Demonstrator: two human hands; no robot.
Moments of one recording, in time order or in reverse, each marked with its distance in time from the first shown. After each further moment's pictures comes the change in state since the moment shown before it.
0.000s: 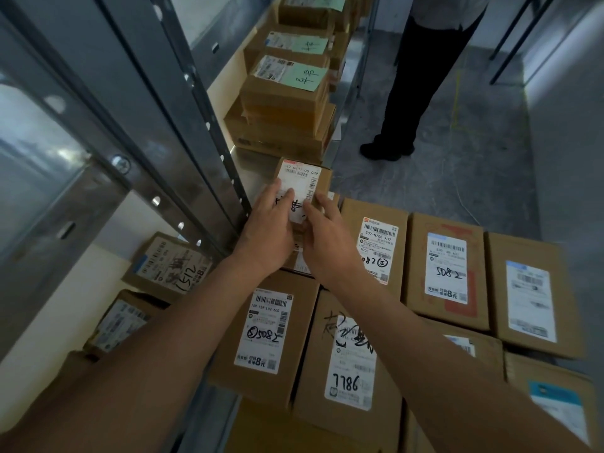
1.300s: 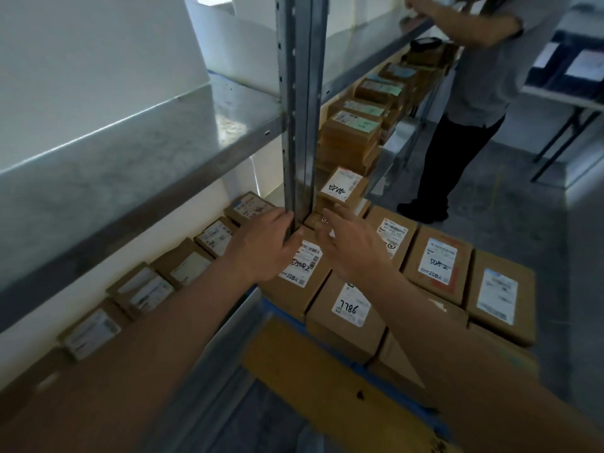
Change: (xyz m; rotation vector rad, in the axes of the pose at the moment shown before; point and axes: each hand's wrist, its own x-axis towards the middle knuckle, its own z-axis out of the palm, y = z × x) left_hand -0.259 0.052 -0.102 0.157 0.118 -0.101; right_hand -0.195 -0.101 -0.099 -0.258 -0.057 -0.307
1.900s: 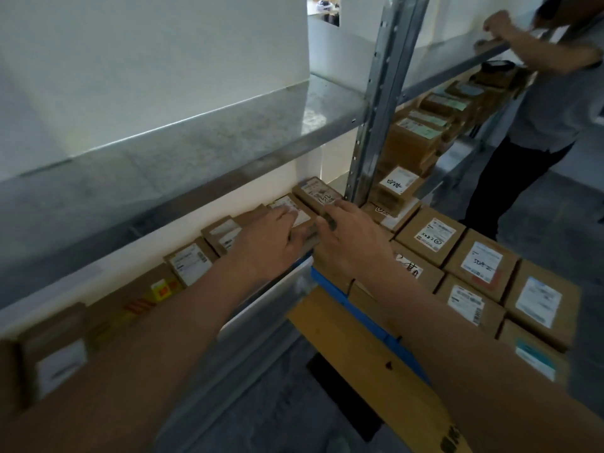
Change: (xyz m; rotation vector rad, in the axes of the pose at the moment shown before) left_hand -0.168 -0.031 -0.051 -0.019 0.101 -0.171; right_hand -0.081 -0.121 0.005 0.055 -0.032 -0.207
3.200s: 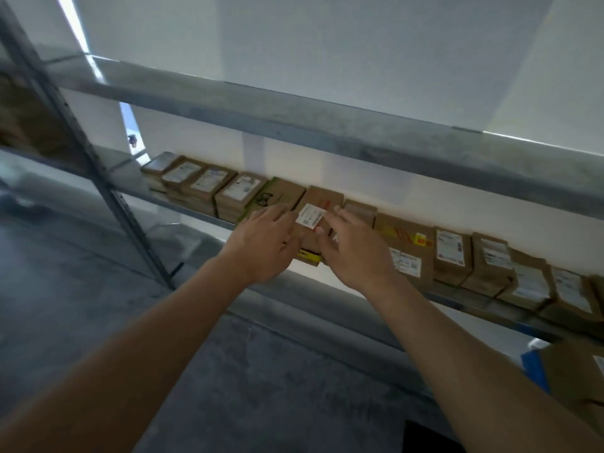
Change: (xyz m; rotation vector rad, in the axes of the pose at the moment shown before) left_hand -0.499 0.030 -0.082 0.242 0.364 -1.017; right_hand -0.243 -0.294 0.063 0.201 -0.359 -1.059
